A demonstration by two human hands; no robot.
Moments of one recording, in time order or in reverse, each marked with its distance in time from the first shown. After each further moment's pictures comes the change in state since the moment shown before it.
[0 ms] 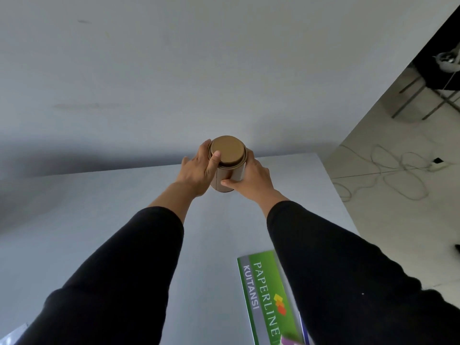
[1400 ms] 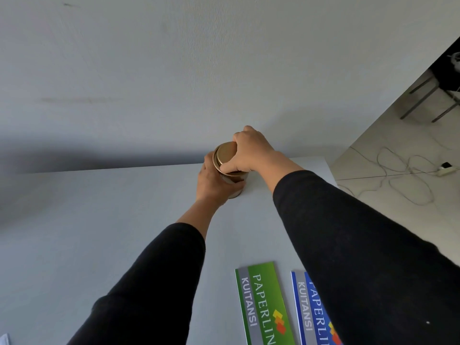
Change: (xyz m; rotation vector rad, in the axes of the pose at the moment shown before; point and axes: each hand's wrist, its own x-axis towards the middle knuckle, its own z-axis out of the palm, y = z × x) left_hand 0.017 0.022 0.056 -0.508 0.245 -0.300; right_hand 0.052 -0.044 -0.049 -0.370 -0.195 -0.126
